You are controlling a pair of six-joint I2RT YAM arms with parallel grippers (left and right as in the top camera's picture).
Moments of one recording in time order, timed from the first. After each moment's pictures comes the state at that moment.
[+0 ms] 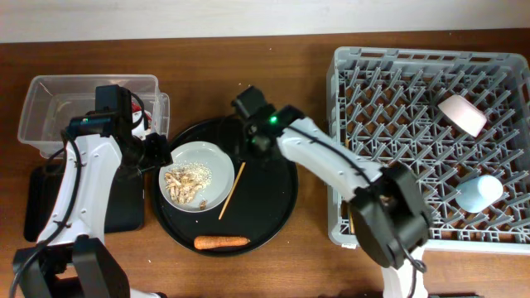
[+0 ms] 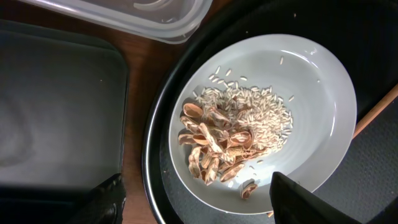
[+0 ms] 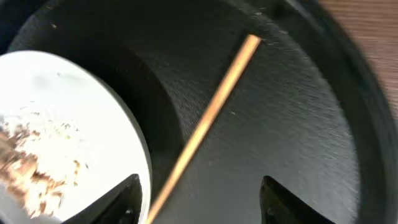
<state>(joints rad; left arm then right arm) 0.10 1.64 1.30 -1.06 0.08 -0.18 0.67 2.09 1.64 -0.78 -0.08 0.62</state>
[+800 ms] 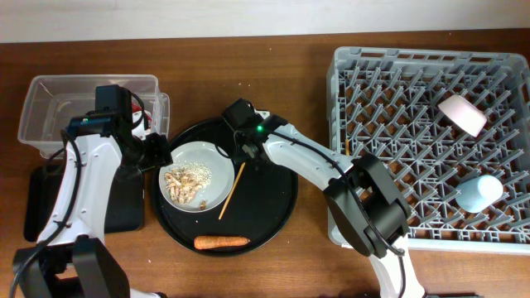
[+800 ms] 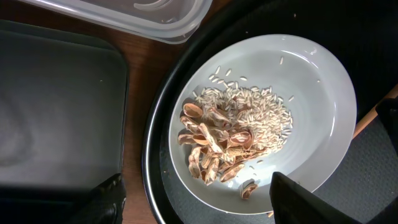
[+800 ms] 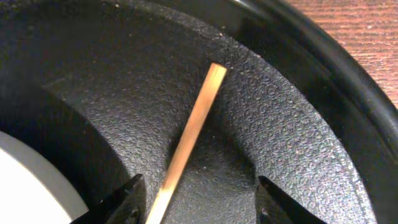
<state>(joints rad) 0.10 1.64 1.30 -1.06 0.08 -0.18 0.69 2.21 1.65 -0.70 0.07 0.71</state>
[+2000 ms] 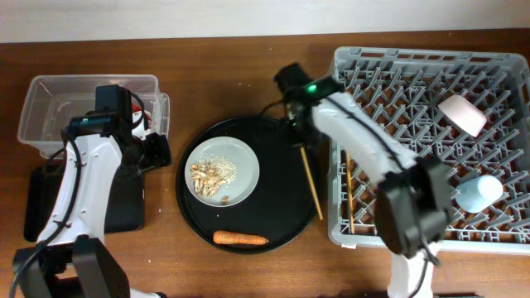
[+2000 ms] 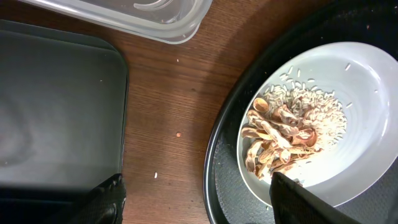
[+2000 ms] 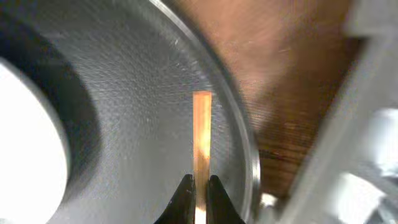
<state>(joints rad) 0.10 1.64 1.30 -1.06 0.08 -0.18 0.45 2.06 1.73 -1.09 0.01 0.28</state>
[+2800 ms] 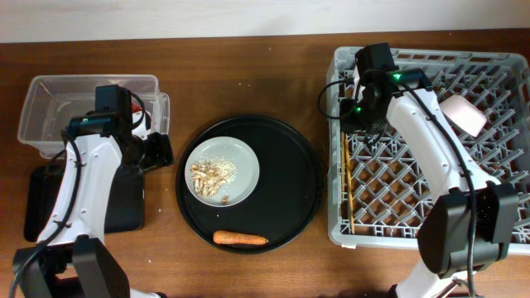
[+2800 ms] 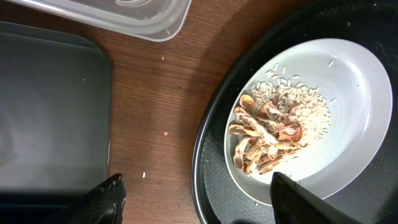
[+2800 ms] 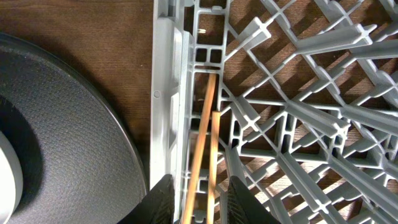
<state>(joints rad) 0.10 1.64 1.30 -1.06 0.12 -0.18 0.16 1.85 1.60 -1.06 -0.03 0.19</state>
